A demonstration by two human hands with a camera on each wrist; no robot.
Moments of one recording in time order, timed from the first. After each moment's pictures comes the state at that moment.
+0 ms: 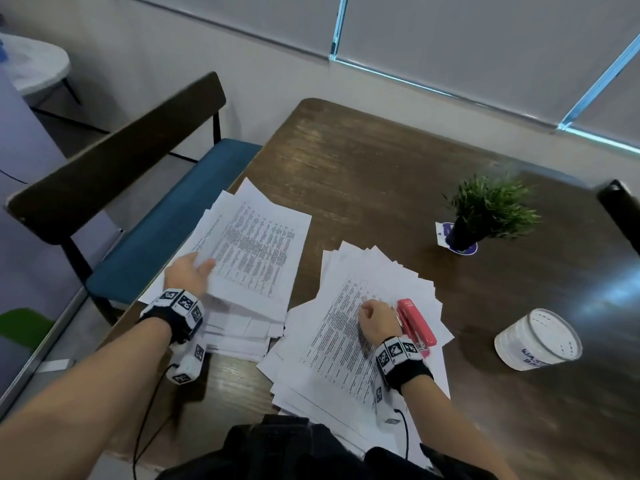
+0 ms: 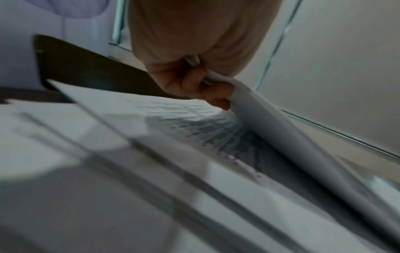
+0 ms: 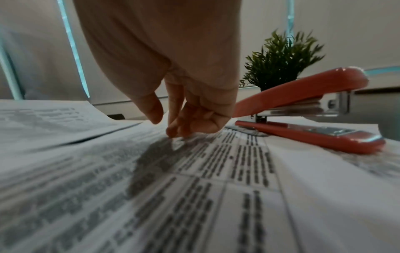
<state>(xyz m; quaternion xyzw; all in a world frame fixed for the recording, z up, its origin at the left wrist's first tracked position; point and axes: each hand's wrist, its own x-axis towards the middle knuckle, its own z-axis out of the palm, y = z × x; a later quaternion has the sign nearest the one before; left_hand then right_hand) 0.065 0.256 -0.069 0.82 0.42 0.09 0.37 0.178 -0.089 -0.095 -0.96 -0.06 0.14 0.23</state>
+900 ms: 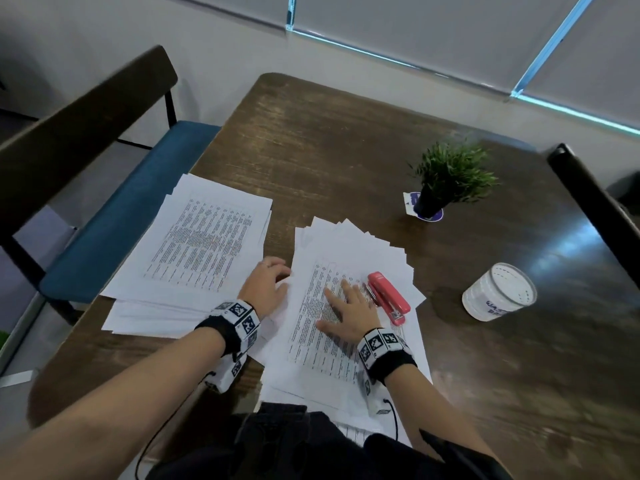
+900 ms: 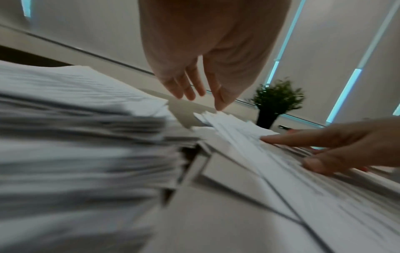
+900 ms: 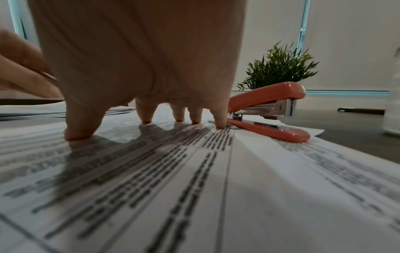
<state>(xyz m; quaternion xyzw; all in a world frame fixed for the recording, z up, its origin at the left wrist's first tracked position) 0.100 0.116 -0.108 0.93 0.05 0.04 0.37 0.133 -0.111 -0.099 -0.95 -0.20 0.25 0.04</state>
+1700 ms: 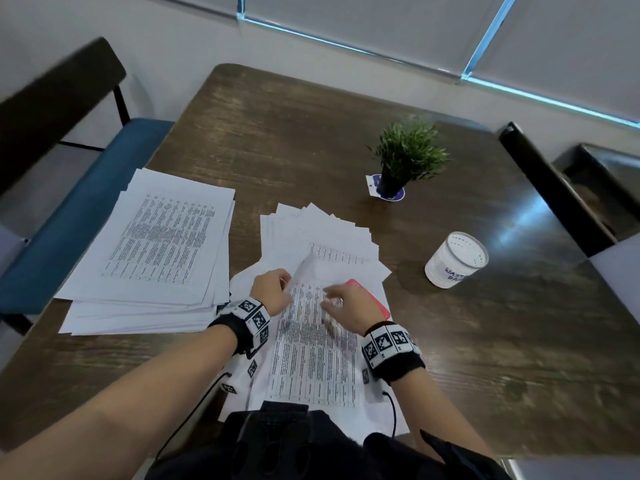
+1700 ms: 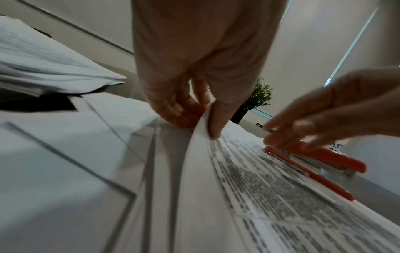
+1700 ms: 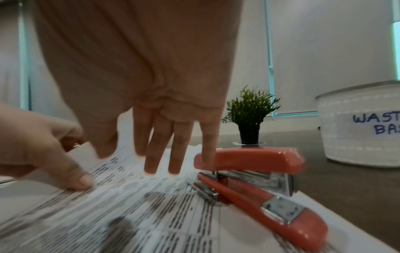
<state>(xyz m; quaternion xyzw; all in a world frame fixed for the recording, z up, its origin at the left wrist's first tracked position) 0.091 0.035 -0.096 0.90 0.11 -0.10 0.40 0.096 -0.162 -0.056 -0.95 -0.15 0.17 0.21</state>
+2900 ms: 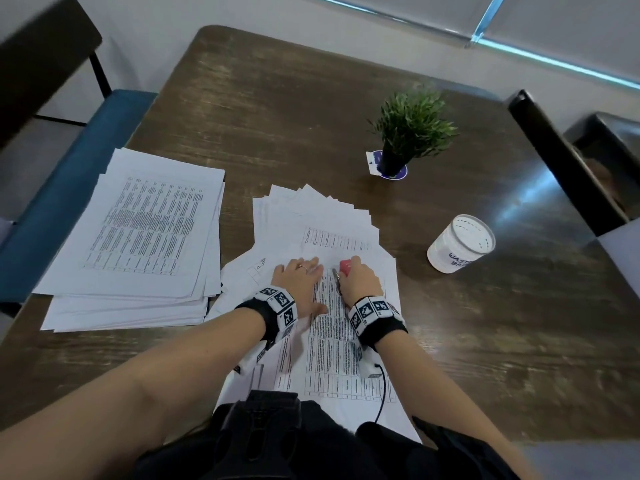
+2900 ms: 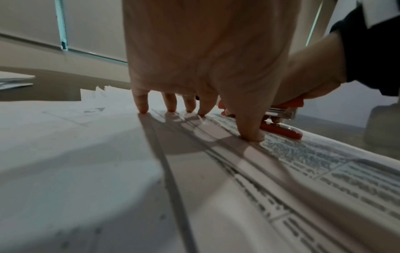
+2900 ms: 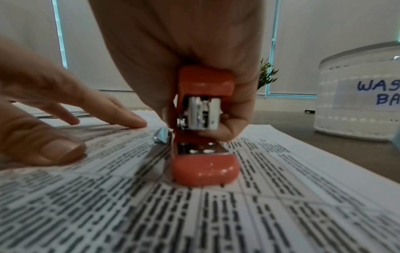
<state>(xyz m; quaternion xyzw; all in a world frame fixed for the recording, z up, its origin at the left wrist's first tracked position) 0.108 -0.014 -0.106 0.97 -0.12 -0.17 0.09 0.140 -0.161 -0.098 -0.98 0.05 0.14 0.14</state>
